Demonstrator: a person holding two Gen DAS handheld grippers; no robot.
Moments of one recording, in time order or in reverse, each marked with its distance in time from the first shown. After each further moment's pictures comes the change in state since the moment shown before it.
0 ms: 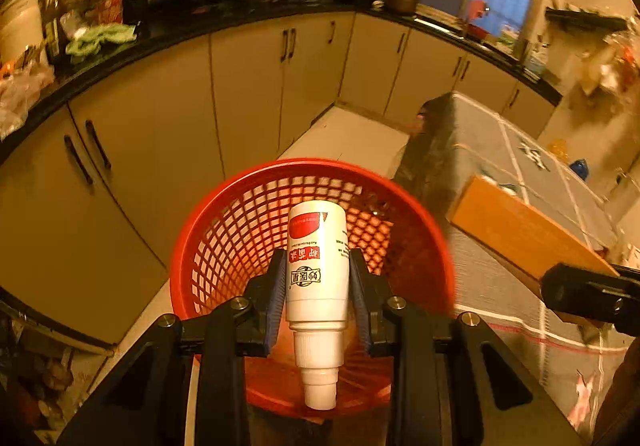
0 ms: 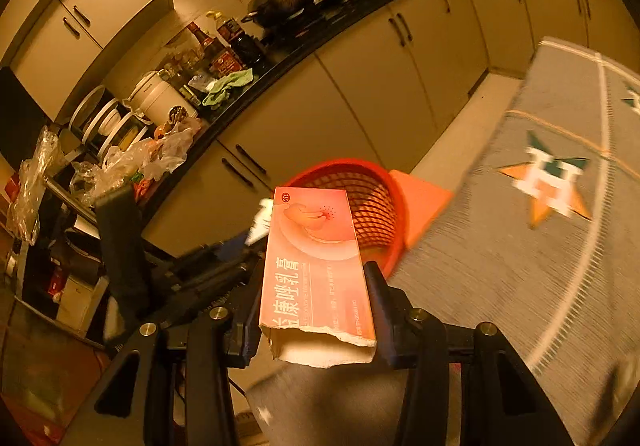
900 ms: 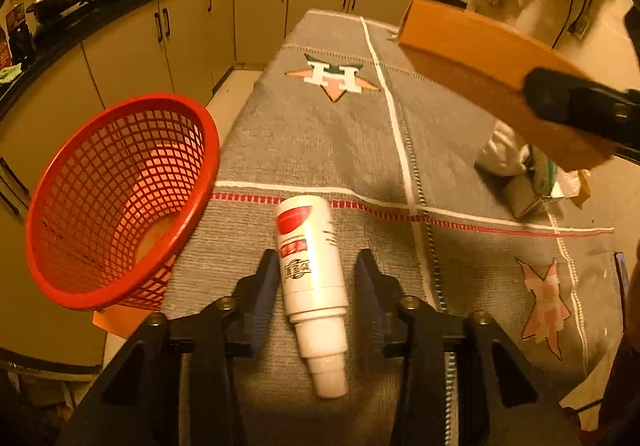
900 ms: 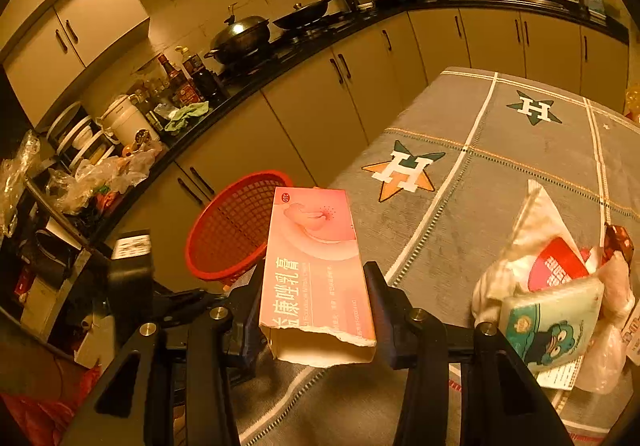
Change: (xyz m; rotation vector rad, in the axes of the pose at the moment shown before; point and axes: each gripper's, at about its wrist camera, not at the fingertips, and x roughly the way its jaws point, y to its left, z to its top) left arm -0.018 -0.135 -0.086 0.306 0.148 -0.204; right arm -0.131 -0.047 -0.066 -0.007 -0.145 -0.186
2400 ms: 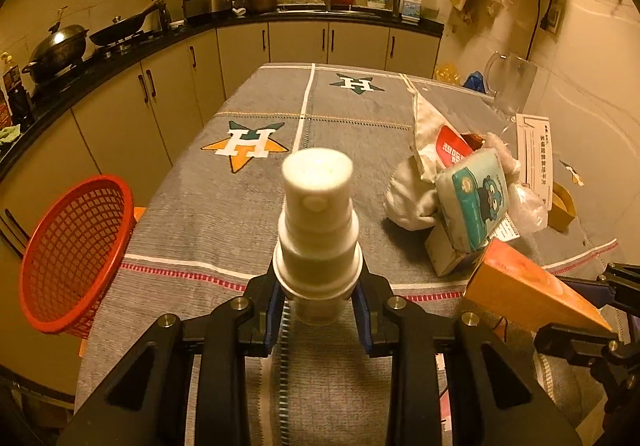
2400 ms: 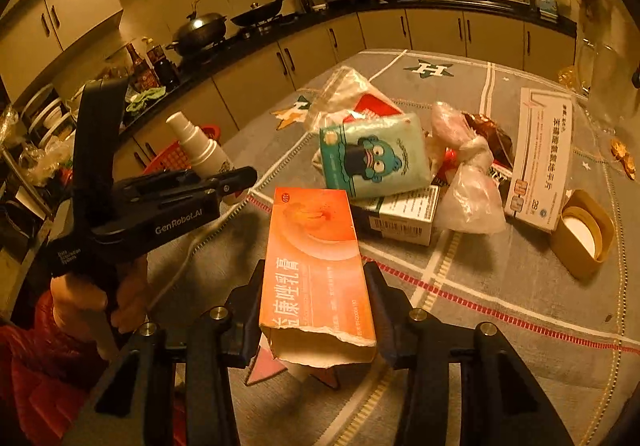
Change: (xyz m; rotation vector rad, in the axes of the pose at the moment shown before) left arm -0.005 -0.106 0.021 0.084 -0.179 0.047; right arm -0.094 -0.064 -0.112 0.003 -0.015 -0.187
